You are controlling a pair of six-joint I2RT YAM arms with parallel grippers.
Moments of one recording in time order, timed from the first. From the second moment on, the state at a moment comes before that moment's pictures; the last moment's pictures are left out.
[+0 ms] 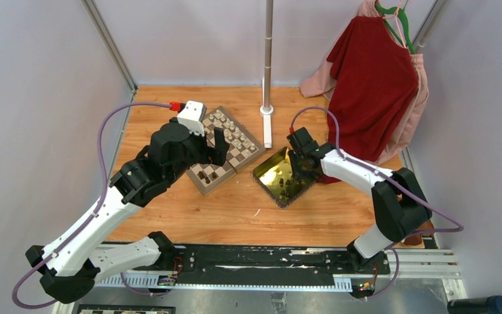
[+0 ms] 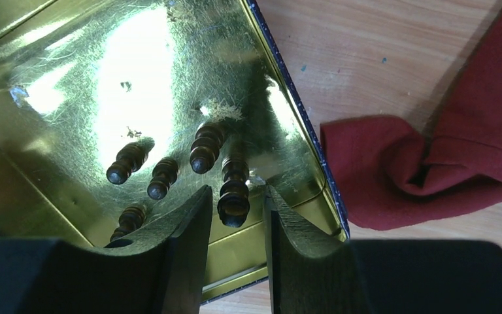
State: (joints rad) left arm -0.77 0.94 1.19 -0.61 -0.34 -0.28; right arm 0.58 1.54 0.99 -0.55 0.19 0.30
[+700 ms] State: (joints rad) left arm -0.77 0.94 1.18 -0.61 -0.35 -0.27; right arm 0.56 1.51 1.01 -0.55 0.16 0.29
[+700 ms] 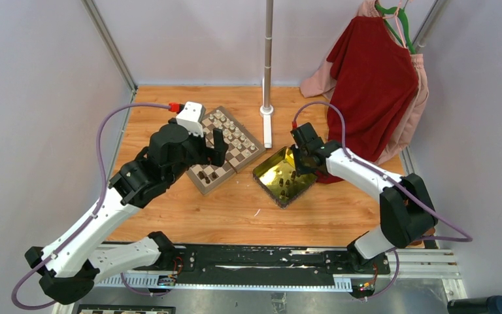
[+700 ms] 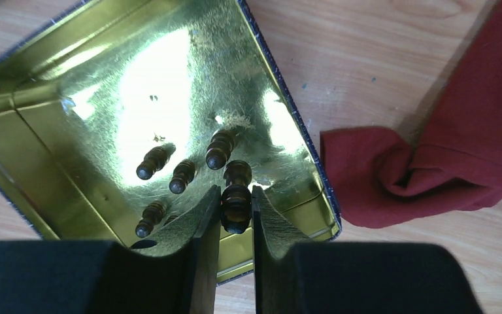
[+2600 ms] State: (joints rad) left arm -0.77 0.72 1.34 -0.87 -0.53 -0.26; right arm 0.93 2.43 2.40 -0.79 0.01 0.22
